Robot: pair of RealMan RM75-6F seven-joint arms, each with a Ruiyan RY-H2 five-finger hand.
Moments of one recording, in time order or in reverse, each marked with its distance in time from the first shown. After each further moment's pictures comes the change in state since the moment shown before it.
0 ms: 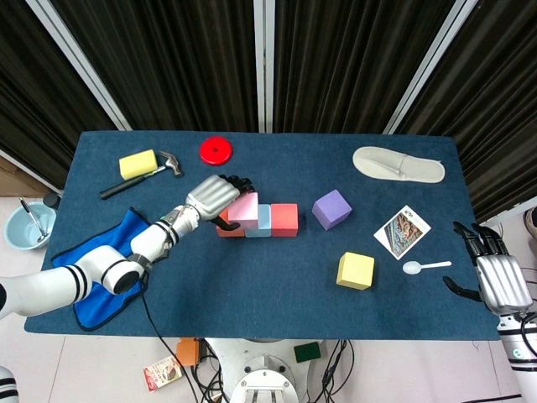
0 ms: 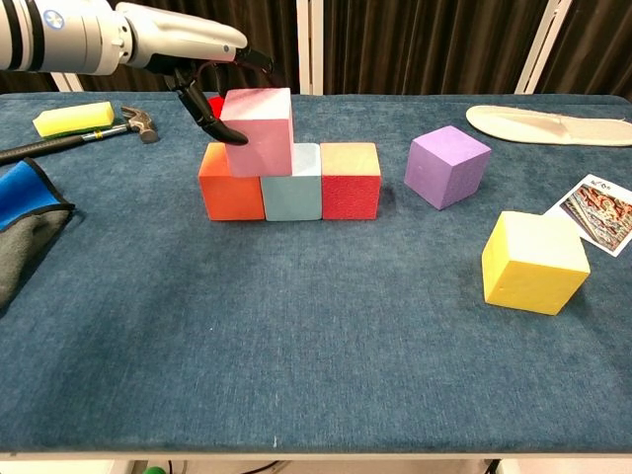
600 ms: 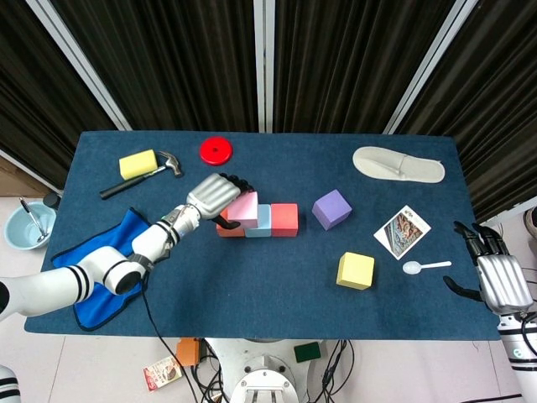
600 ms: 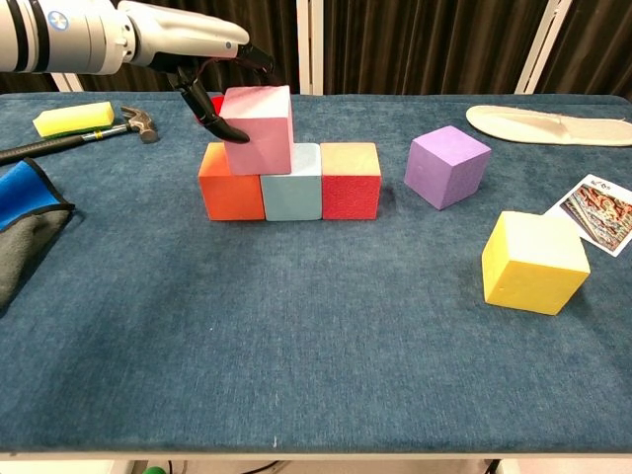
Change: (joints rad) left arm 0.004 -0.011 -0.003 0.009 0.000 0.019 0.005; right arm 0.000 -0.003 0.002 0.006 0.002 -0.002 0.006
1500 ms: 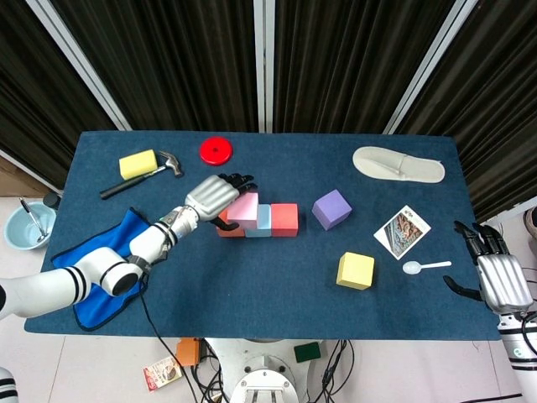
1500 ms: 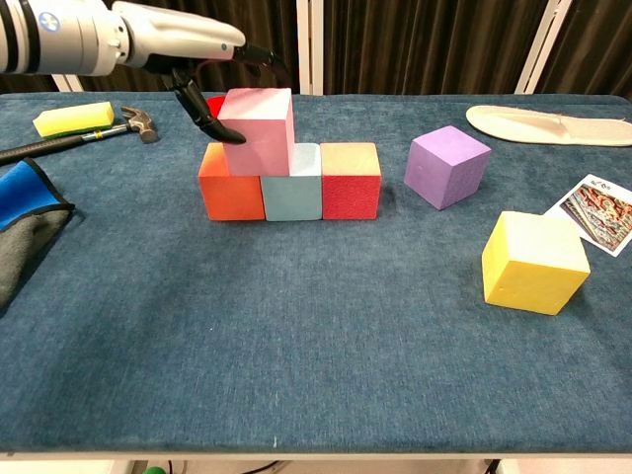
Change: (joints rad) left arm 0.013 0.018 0.007 -0.019 0.027 0.014 -0.012; right arm 0.004 0.007 0.003 -0.002 -0.001 -0.005 0.006
